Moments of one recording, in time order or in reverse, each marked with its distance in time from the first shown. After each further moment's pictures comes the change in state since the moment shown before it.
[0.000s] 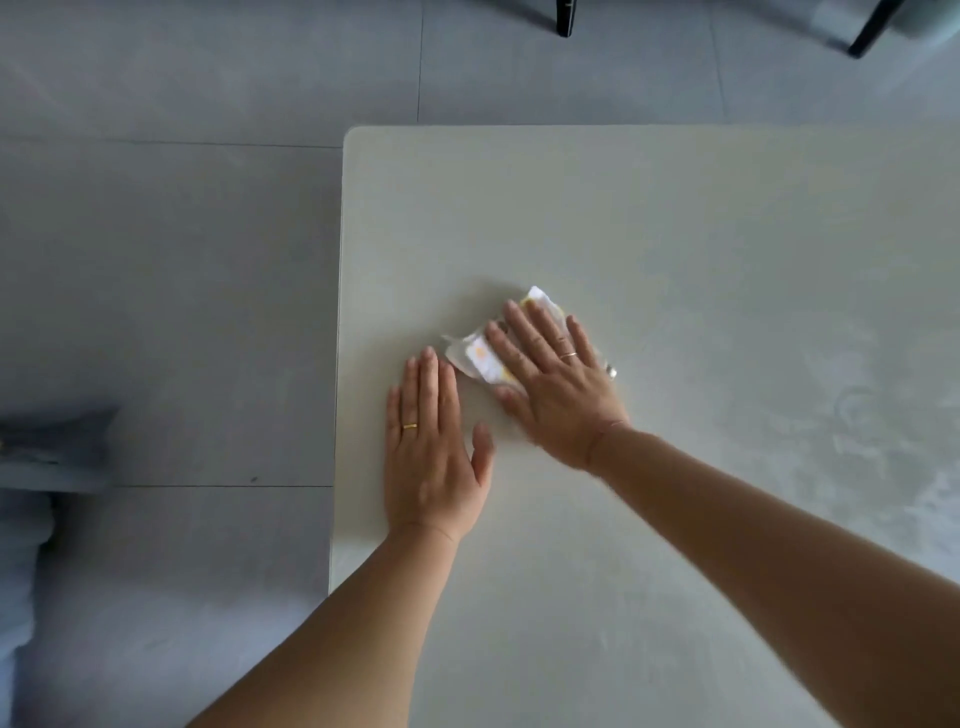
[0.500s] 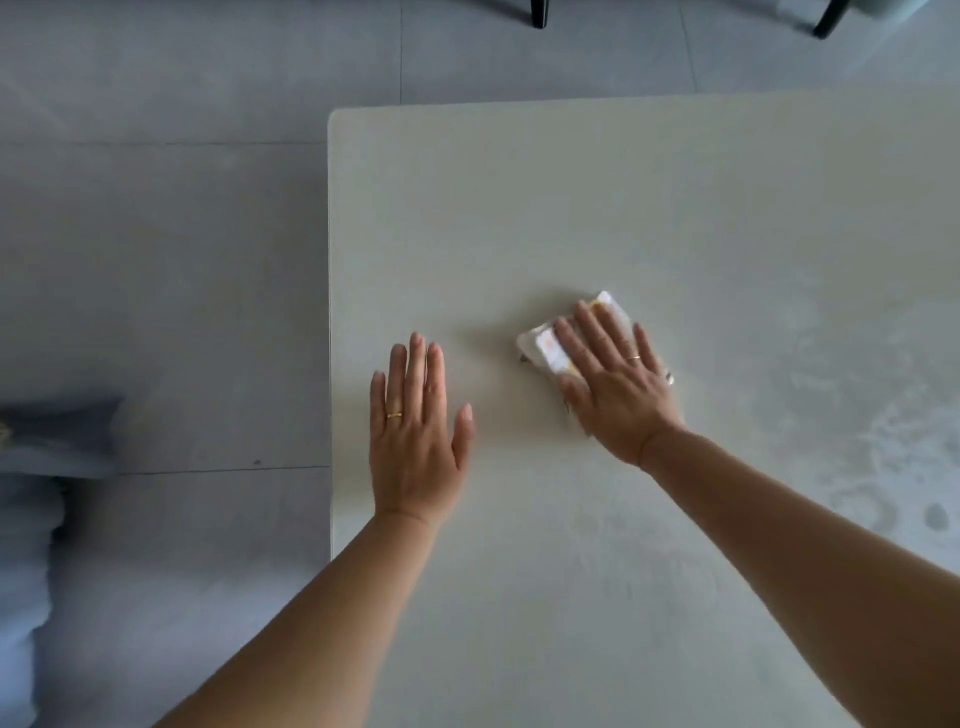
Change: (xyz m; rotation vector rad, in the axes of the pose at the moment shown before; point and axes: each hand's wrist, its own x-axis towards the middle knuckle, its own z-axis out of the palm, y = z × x) left_hand -0.037 -0.002 -0.011 -0.020 0.082 0.086; right_hand -0.081 0.037 0.007 0.035 0.026 0.183
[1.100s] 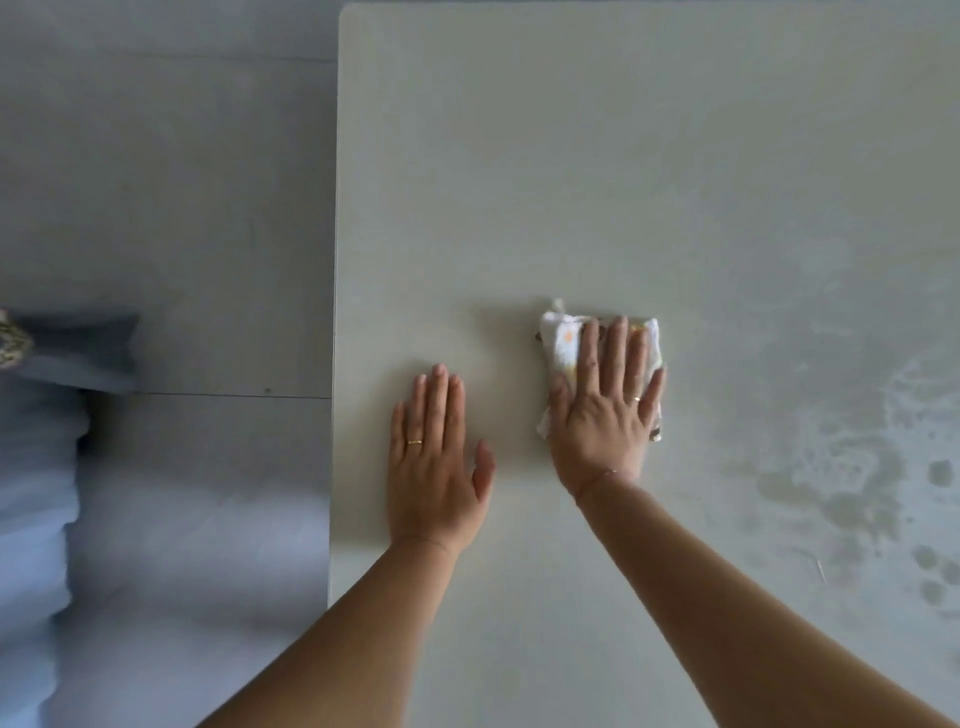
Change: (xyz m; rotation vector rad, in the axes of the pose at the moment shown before) left_hand -0.098 0.022 0.010 0.047 -0.176 -0.085; right_hand -0.078 -0.073 0.023 0.171 0.044 0.427
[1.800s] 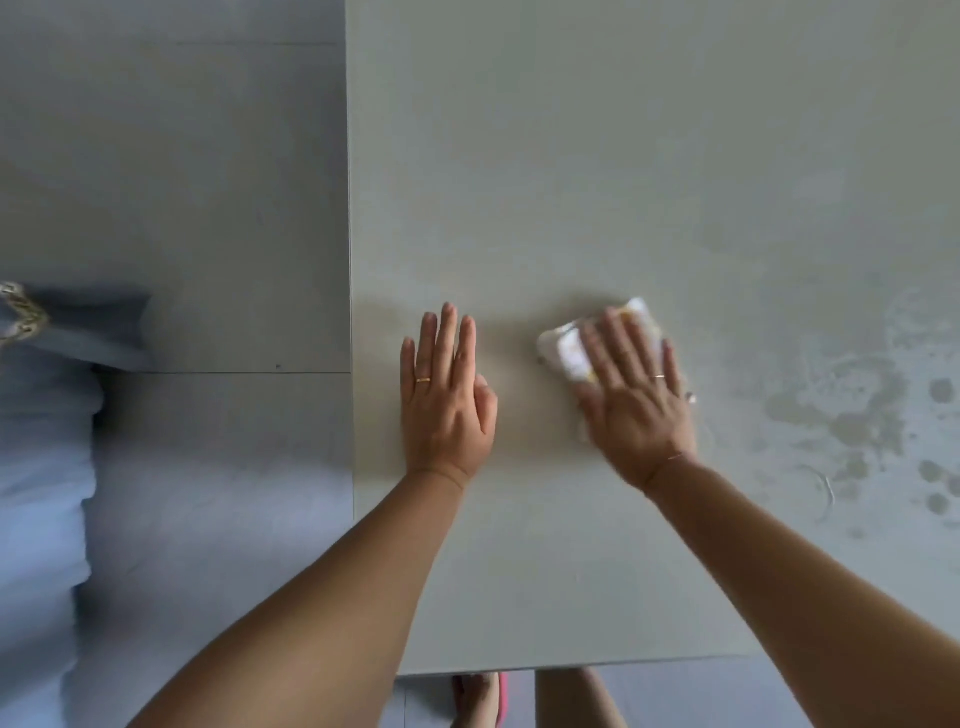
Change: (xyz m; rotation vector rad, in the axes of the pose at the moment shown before) left_hand -0.012 -0.004 -0.012 -0.143 0.152 0.068; right_hand -0.046 0.051 0.001 -0.123 -0.048 -0.336
